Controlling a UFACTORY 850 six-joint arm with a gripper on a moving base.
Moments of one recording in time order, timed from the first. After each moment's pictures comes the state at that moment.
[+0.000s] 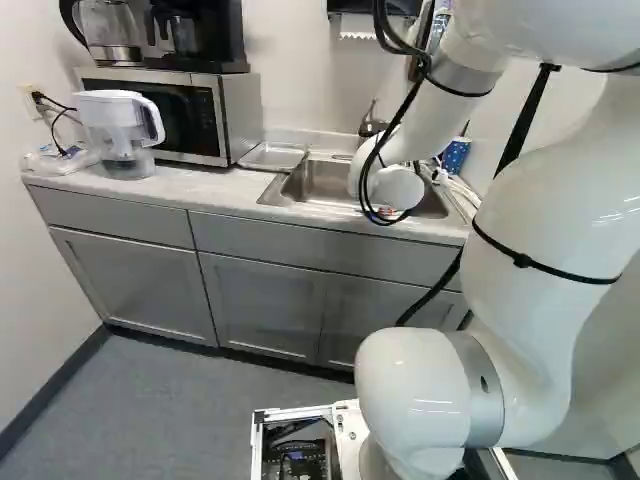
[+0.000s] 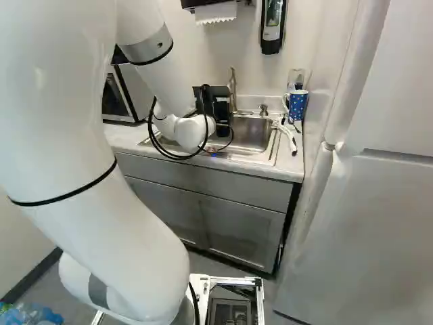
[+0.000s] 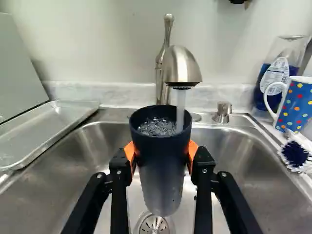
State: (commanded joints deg) arm -7.7 -3.3 -34.1 1.0 49.4 0.0
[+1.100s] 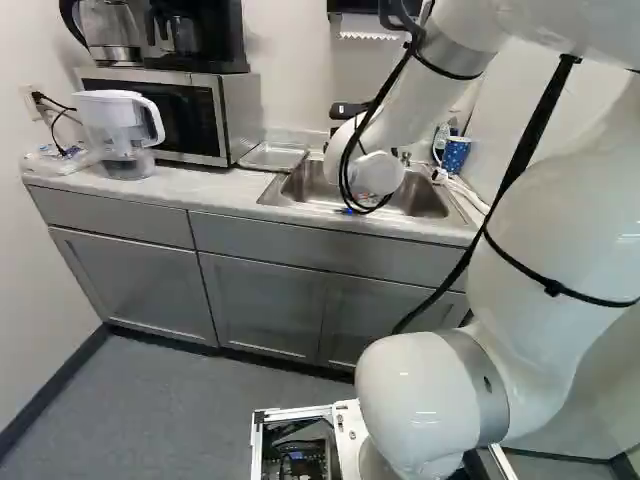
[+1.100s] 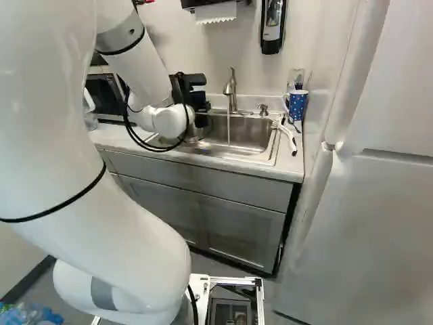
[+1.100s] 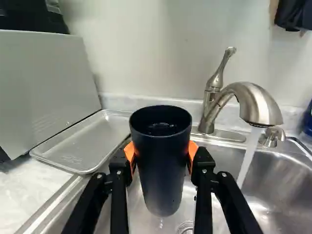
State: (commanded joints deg) arm 1.7 1.1 -36.2 1.0 45.4 0.0
